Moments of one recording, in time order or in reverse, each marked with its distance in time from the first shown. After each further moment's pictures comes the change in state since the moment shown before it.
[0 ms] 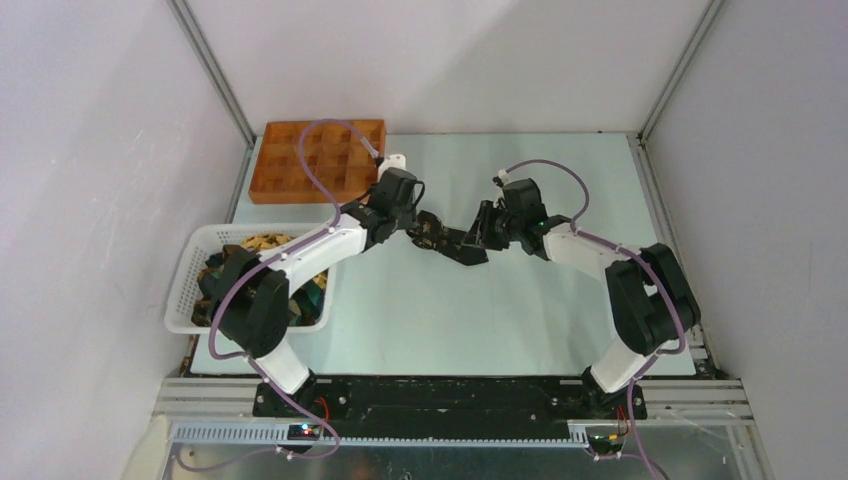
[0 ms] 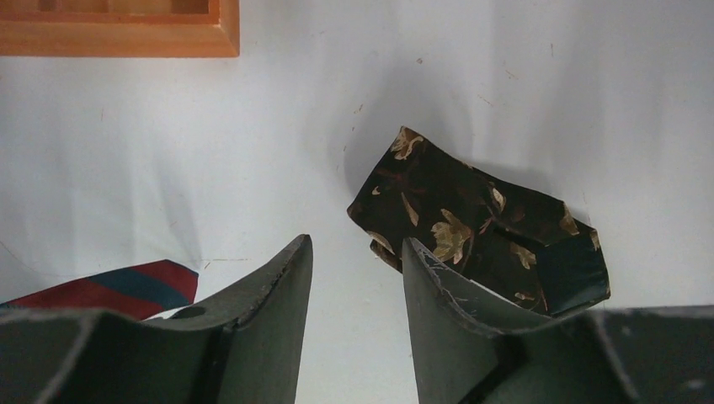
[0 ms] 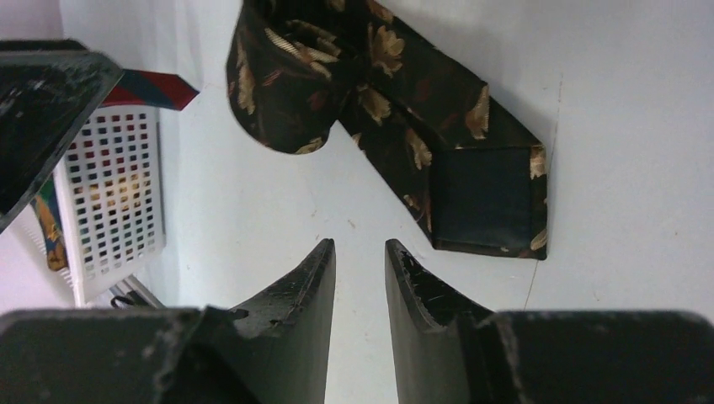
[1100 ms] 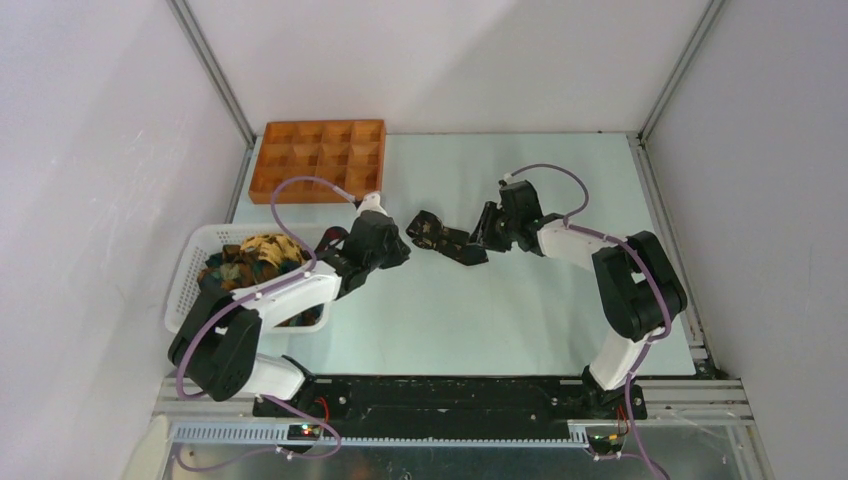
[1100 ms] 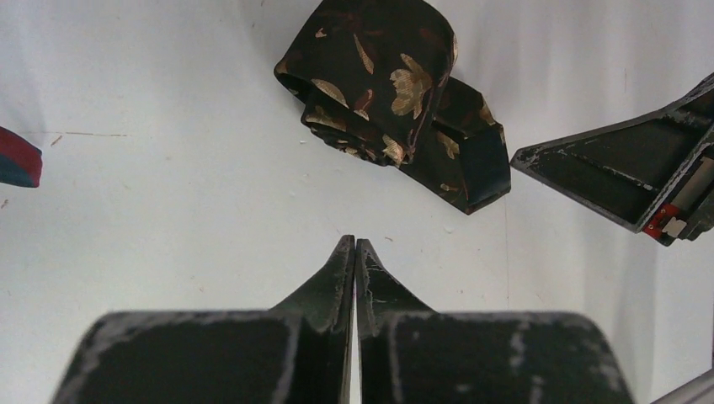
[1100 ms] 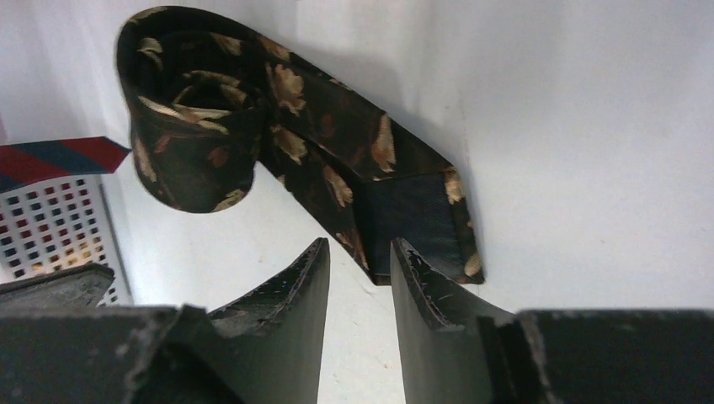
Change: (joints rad) left arm 0.006 -0.264 -0.459 0.301 0.250 -0.270; right arm -0.016 0.113 0.030 0.006 0.106 0.068
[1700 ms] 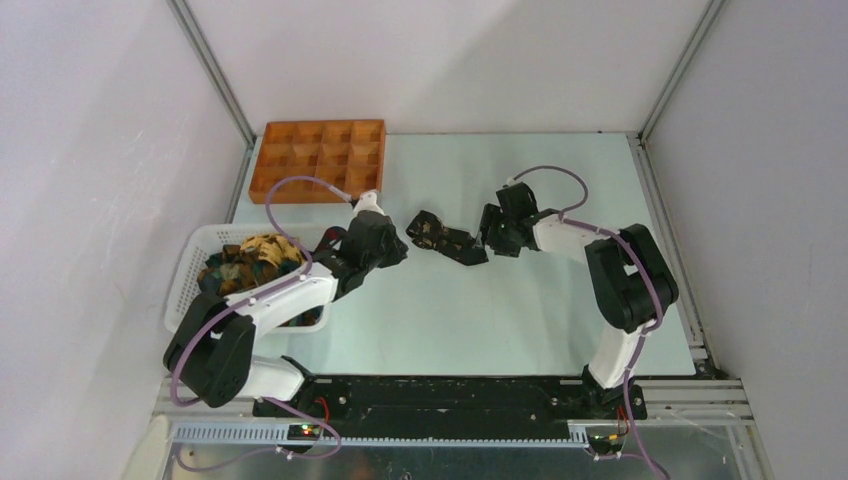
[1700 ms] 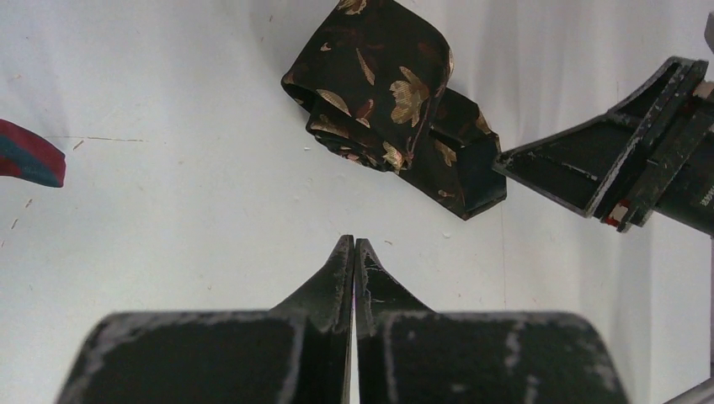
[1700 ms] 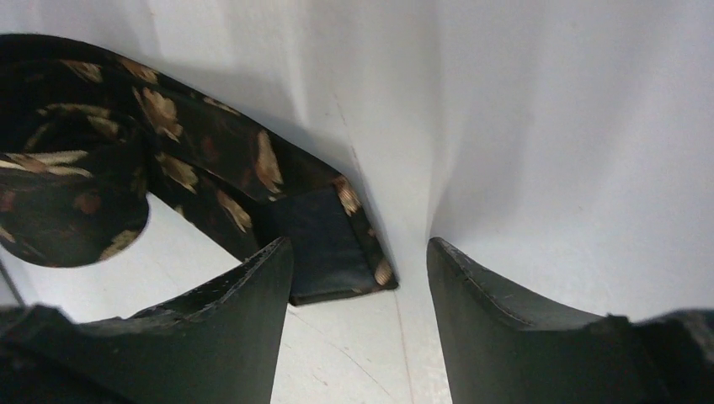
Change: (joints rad) left arm 0.000 -0.031 -0.011 -0.008 -0.021 0.002; right arm -0.002 0.045 0.040 -0.148 0.167 -0.020
